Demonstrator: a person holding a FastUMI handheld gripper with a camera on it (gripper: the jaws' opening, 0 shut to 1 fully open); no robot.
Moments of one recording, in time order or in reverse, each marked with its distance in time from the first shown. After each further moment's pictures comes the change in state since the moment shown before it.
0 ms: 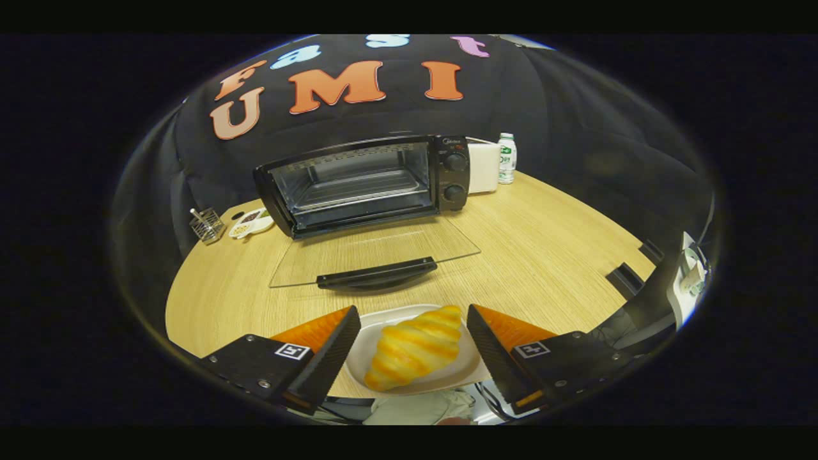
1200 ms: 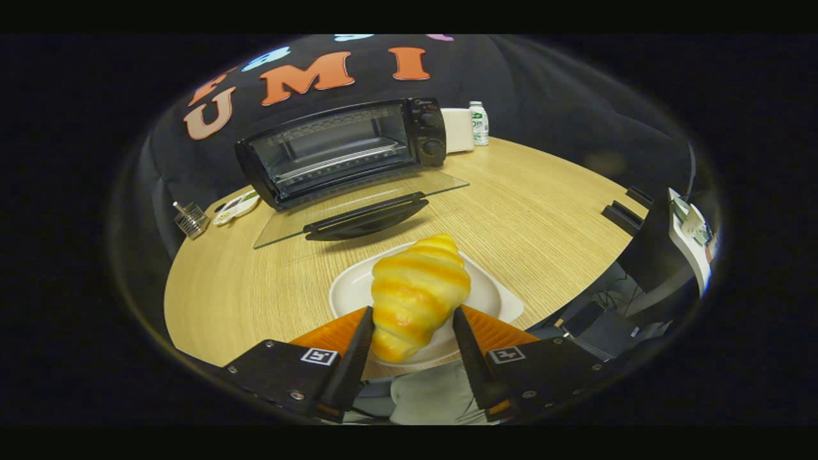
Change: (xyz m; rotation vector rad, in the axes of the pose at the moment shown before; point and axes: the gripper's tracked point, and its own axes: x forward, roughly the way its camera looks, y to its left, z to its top) arm 0.000 0.017 -0.064 0.141 0.075 -0.046
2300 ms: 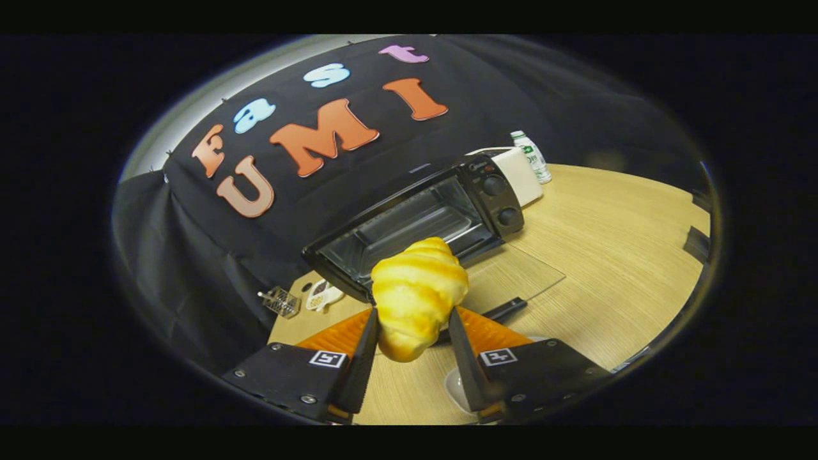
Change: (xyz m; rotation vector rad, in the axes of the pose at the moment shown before) arm 0.008 0.081 0.156 0.251 -0.229 0.408
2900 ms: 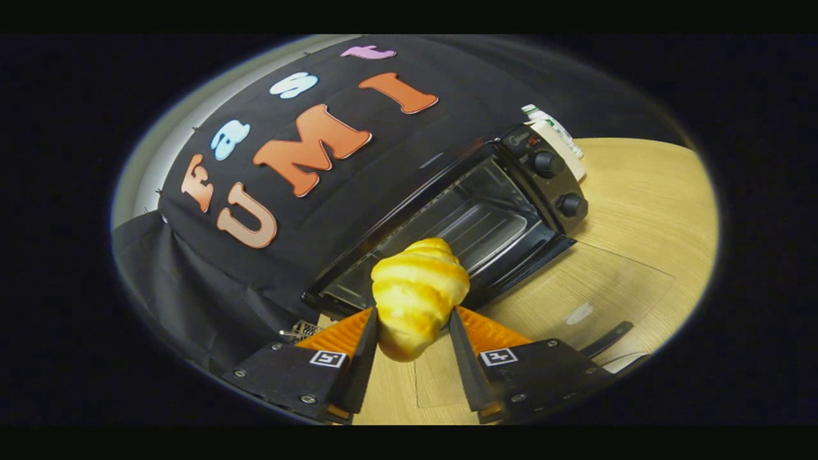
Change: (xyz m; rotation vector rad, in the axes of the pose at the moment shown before) arm 0.103 0.036 0.013 0.169 -0.015 0.073
